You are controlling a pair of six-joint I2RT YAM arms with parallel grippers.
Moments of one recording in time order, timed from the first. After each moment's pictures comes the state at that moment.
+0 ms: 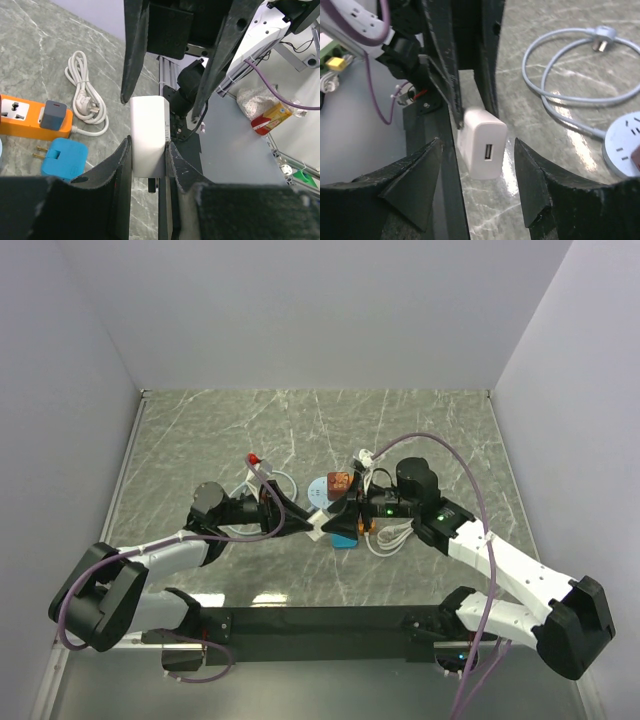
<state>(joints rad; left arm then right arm) -0.50 1.25 0.38 1.06 1.03 -0.67 0.64 1.05 0.72 0.02 -0.74 0.18</state>
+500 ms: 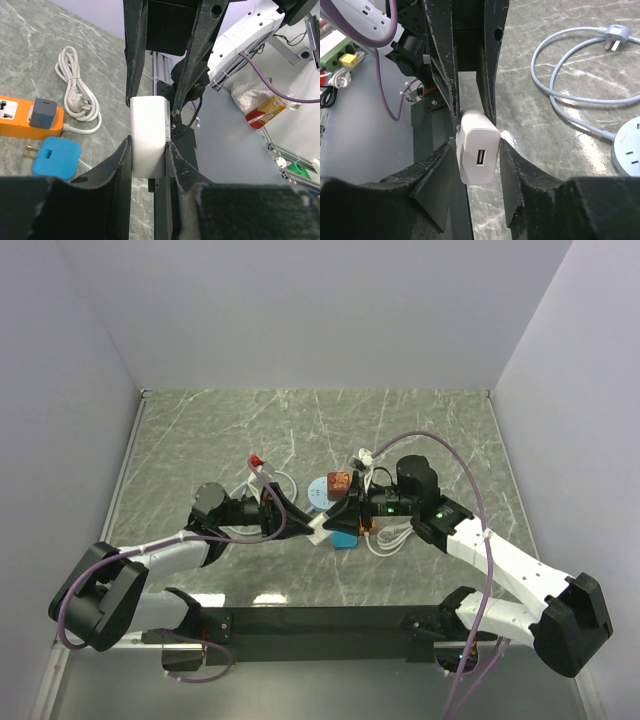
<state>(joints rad) -0.51 1.26 0.38 1.06 1.05 -0.67 0.63 1.07 0.72 0.05 -0.83 0.20</state>
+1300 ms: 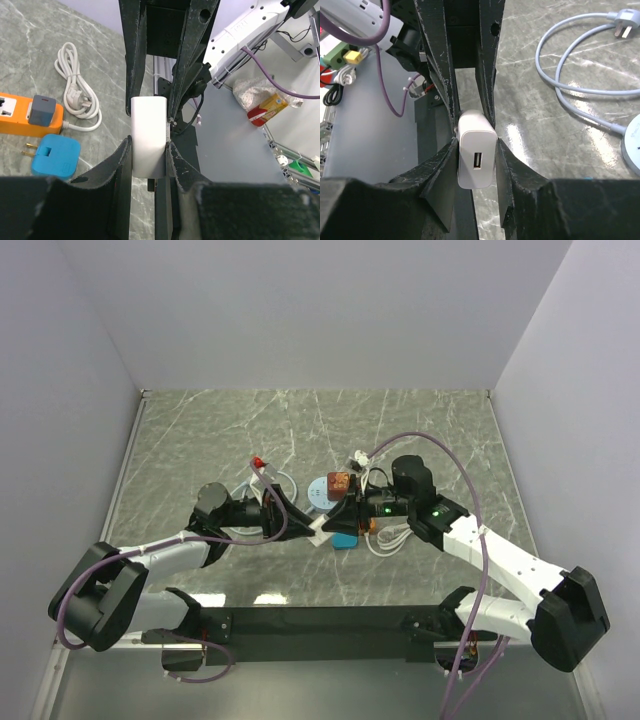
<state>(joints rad) -0.53 1.26 0.38 1.03 1.04 -0.65 0.63 1.10 0.72 0.04 -0.84 0.21</state>
